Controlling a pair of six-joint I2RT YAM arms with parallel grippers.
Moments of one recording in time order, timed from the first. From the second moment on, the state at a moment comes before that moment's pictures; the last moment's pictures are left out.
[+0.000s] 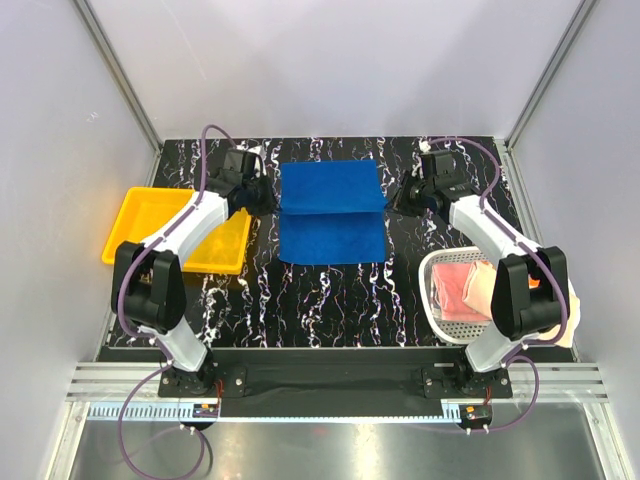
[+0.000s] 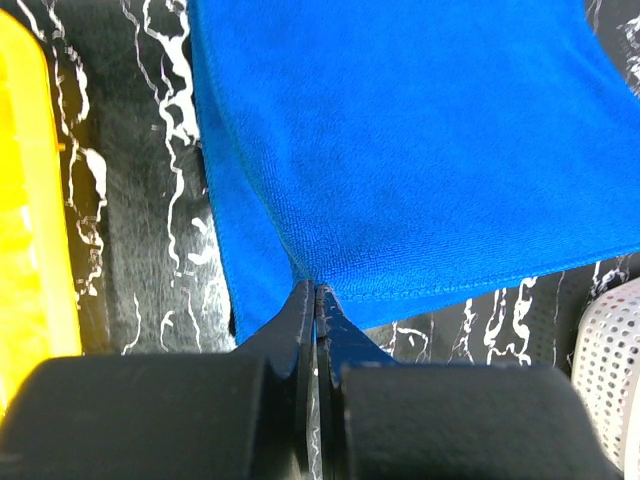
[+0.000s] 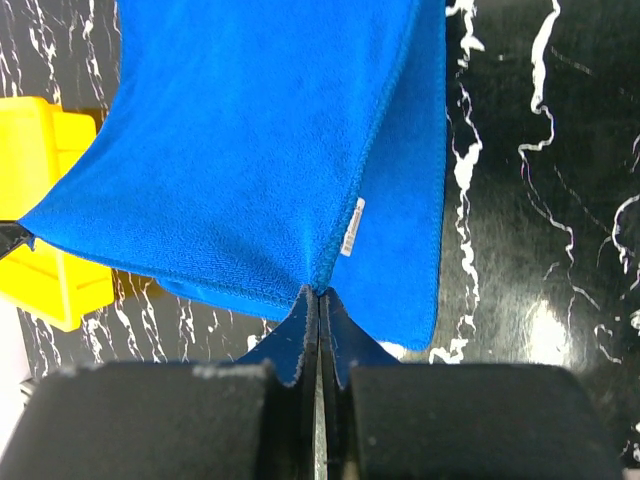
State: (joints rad) left arm -0.28 1.68 1.32 -0.48 0.19 -0.47; right arm 0.24 1.64 1.25 -0.36 -0.25 0.54
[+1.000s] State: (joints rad) left arm -0.35 1.70 1.14 -0.43 0.15 -0.49; right arm 0.27 1.65 1.05 -0.29 -0.25 0.57
